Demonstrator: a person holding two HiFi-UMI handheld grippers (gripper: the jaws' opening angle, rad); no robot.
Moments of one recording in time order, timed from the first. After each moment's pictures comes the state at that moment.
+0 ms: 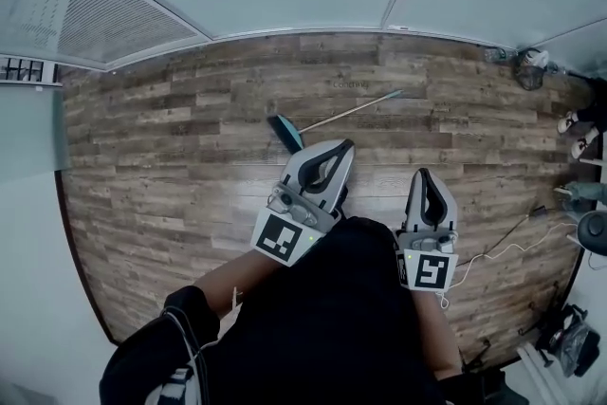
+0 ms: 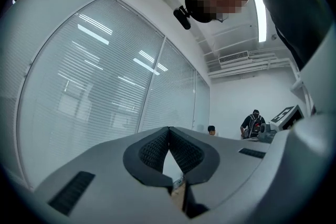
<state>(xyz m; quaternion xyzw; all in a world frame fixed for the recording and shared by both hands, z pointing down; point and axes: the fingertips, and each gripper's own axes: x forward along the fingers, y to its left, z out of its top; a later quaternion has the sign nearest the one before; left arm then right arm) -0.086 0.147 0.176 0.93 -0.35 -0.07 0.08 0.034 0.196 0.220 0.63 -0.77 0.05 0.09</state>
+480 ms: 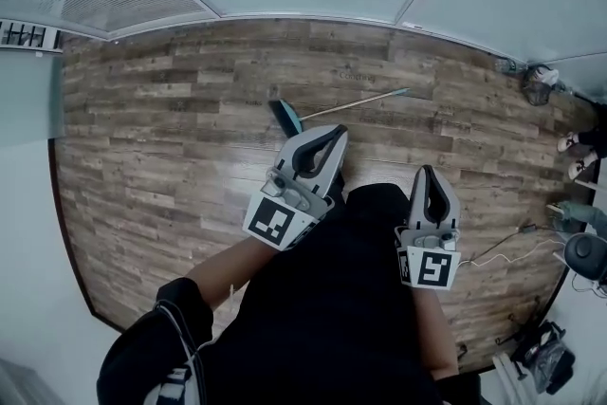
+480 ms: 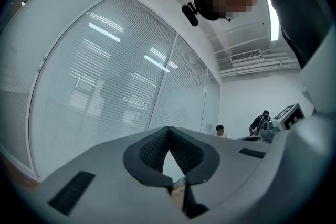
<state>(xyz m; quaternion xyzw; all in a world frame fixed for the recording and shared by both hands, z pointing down) -0.115 0.117 0.190 0.90 -0.40 -0.09 0.11 0.026 0.174 0.231 0.59 -0.80 0.07 0.10</state>
